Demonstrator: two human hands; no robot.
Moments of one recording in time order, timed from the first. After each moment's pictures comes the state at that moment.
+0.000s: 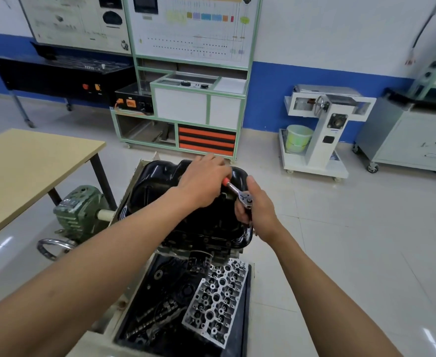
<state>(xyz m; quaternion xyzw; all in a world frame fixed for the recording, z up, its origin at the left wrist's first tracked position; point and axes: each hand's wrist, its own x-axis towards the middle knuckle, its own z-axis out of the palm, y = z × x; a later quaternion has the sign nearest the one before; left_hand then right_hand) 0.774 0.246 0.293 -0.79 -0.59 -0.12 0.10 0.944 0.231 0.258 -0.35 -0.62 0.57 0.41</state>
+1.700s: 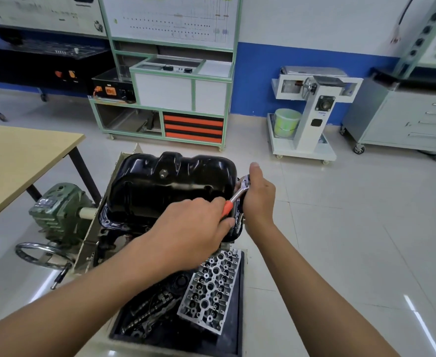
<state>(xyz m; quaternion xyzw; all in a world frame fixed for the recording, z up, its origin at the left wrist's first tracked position) 0.813 0.133 0.312 -0.79 -0.61 -0.08 -0.03 0.938 0.239 0.252 -0.48 -0.43 0.49 0.59</state>
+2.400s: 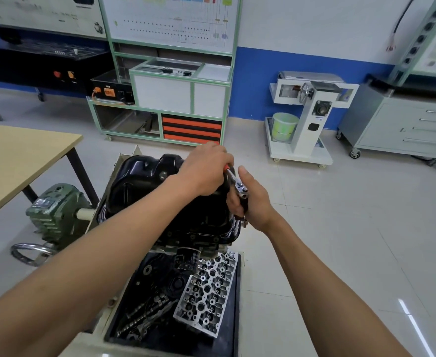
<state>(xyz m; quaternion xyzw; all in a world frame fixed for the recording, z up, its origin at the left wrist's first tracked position) 0.806 0.262 0.316 -0.80 -0.58 -0.12 0.04 0.958 0.248 0.259 -0.33 -0.62 0.58 0.40</state>
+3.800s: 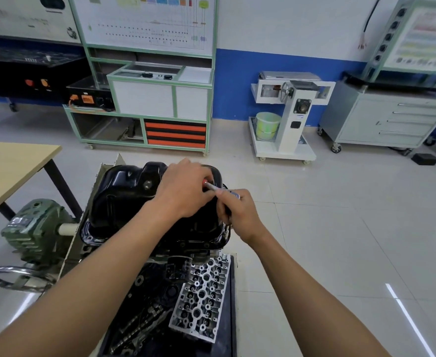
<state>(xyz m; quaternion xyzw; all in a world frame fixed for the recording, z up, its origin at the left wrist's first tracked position) 0.801 0.240 0.304 -0.78 -0.61 -0.15 0.03 0.955 0.232 0.251 -0.35 -0.63 0.50 0.47</state>
